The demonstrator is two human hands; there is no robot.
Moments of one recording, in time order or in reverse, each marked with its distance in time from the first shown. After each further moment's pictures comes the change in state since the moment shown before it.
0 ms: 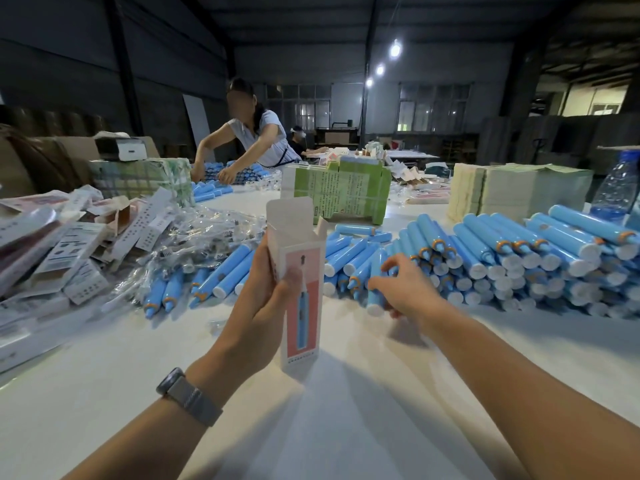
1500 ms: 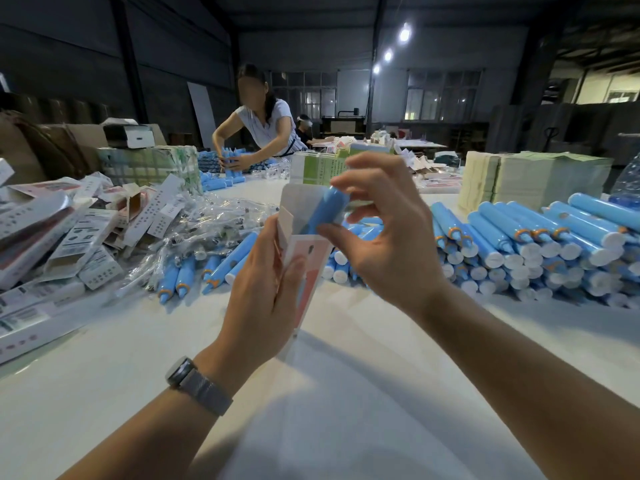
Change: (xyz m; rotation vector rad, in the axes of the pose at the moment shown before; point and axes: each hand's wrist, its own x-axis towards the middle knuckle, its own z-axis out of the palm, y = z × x) left_hand -0.006 0.001 -0.010 0.513 0.198 0.234; right_hand -0.076 -0.085 0.002 0.112 0.304 -1.218
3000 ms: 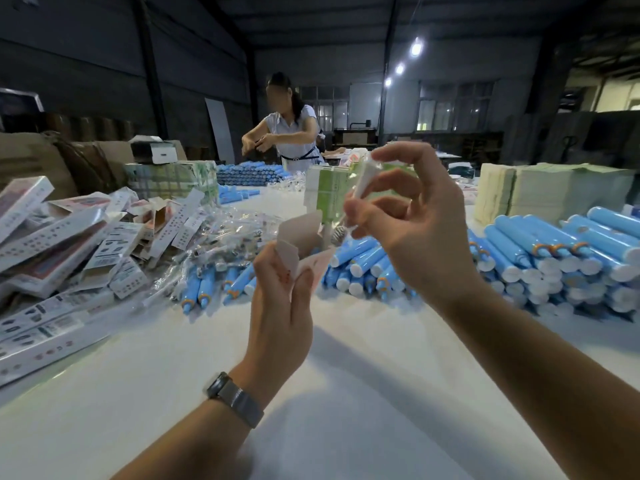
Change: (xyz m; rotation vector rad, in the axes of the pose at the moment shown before) left_hand -0.006 -0.010 0.010 -0.094 0.217 0.064; right_hand 0.024 -0.021 -0.008 0.574 -0.008 0.296
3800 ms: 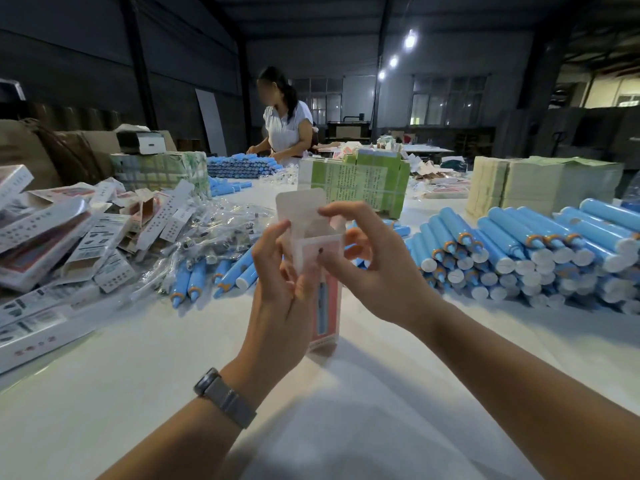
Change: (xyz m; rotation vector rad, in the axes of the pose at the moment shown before) left_hand 0.000 0.025 0.001 -0.259 -0.096 -0.104; right_hand -0.029 0.050 0.003 -0.264 -0.236 0.024
